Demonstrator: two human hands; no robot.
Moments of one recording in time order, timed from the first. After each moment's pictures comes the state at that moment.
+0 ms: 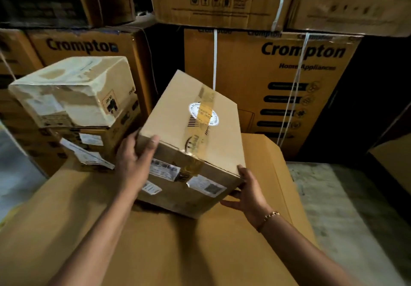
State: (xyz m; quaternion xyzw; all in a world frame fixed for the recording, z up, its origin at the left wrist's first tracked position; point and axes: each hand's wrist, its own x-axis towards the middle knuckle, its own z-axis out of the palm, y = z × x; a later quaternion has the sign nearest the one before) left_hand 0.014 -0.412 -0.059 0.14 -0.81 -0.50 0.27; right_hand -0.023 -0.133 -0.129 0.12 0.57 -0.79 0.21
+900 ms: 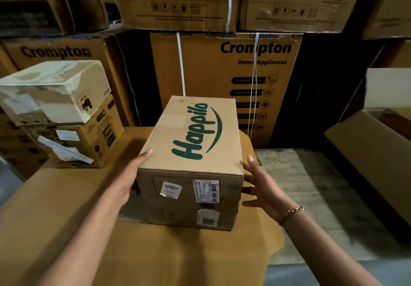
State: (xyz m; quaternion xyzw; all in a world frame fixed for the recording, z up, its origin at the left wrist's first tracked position) left_hand 0.079 -0.317 -0.064 0.22 -0.72 -0.66 -0.02; right_hand 0.065 0.017 -0.101 0.08 0.68 -0.70 0.20
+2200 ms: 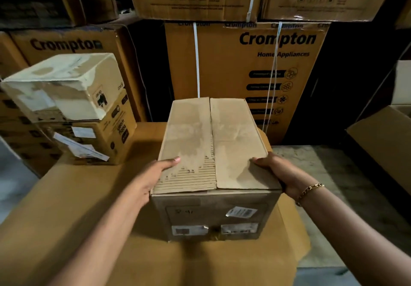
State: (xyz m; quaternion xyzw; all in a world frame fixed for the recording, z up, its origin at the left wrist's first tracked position) left_hand 0.064 -0.340 -0.056 0.20 -0.69 -0.68 -0.15; right_hand 0.010 -0.017 -0.078 0.11 0.74 -0.64 0.18
